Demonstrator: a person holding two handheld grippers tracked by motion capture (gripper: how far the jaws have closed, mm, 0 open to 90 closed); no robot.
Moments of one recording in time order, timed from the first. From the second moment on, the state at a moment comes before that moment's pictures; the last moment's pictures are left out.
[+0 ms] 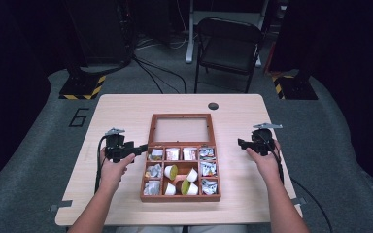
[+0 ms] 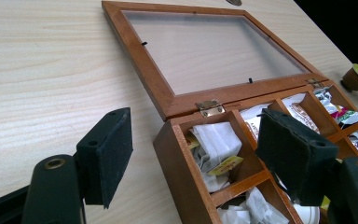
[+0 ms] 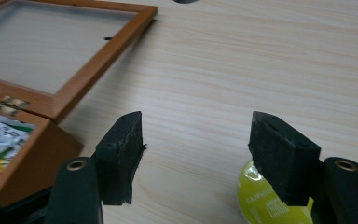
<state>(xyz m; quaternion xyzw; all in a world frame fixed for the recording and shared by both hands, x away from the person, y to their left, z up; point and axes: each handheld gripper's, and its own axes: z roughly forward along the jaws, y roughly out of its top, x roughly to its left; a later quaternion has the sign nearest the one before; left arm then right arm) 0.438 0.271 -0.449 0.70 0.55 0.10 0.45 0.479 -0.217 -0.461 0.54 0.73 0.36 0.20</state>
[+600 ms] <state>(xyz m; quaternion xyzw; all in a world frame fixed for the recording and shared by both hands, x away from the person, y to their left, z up) 0.455 0.261 -0.428 0.71 0.54 0.11 0.44 0.485 -0.195 -0.418 0.50 0.76 0.38 0.17</state>
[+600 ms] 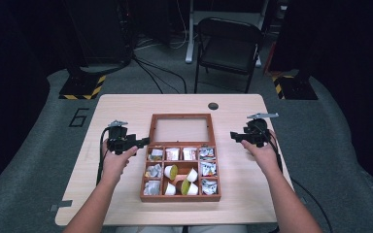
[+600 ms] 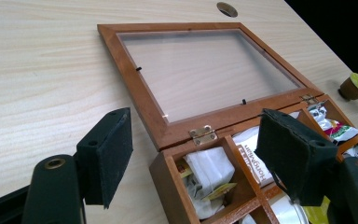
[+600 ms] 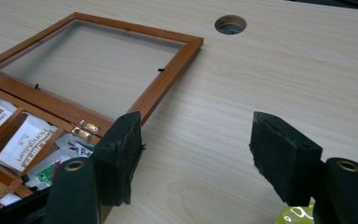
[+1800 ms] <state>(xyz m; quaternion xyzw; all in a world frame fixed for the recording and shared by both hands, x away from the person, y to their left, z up) 0.508 0.249 -0.453 0.73 0.55 0.09 0.41 0.520 -0.141 -0.431 0.49 0.77 0.39 0.12</state>
